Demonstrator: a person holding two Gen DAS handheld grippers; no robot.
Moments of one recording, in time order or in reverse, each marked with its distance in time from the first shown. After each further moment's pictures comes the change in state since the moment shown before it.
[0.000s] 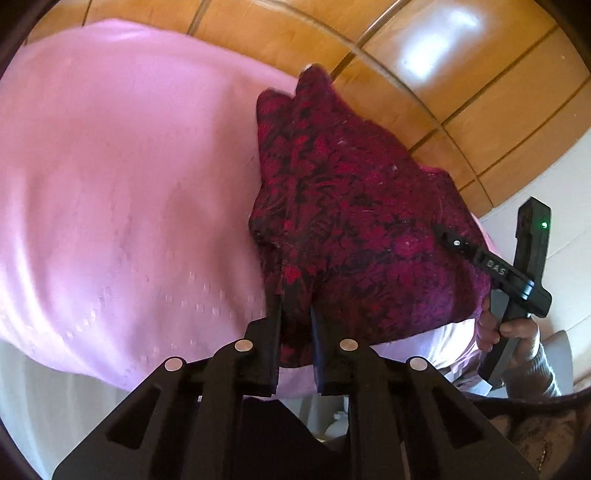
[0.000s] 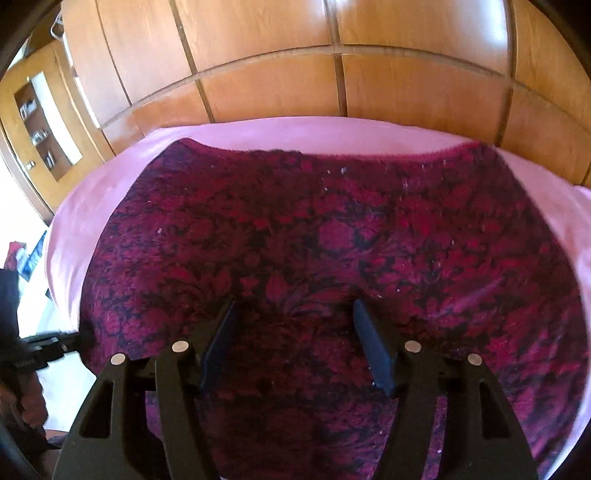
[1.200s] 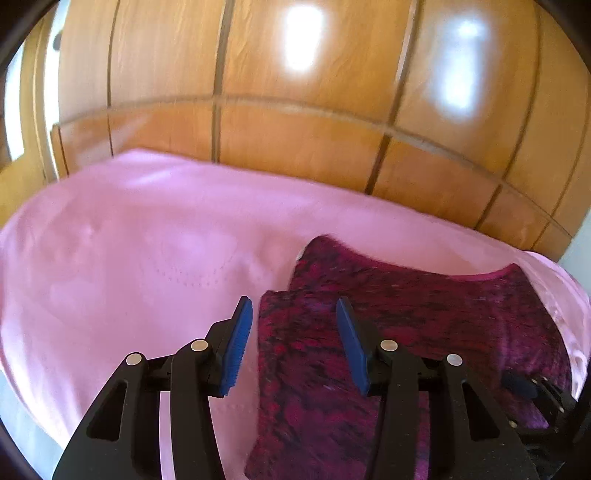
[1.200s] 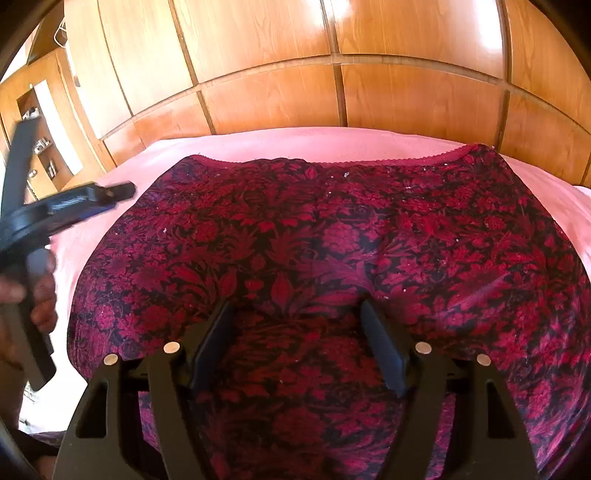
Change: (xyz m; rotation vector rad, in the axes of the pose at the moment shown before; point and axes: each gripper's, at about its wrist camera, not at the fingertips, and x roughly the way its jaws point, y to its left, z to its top) left arm 0.002 -0.074 0.099 0.153 -0.322 0.408; right arm -0.001 0.006 -0.011 0.002 -0.049 -0.005
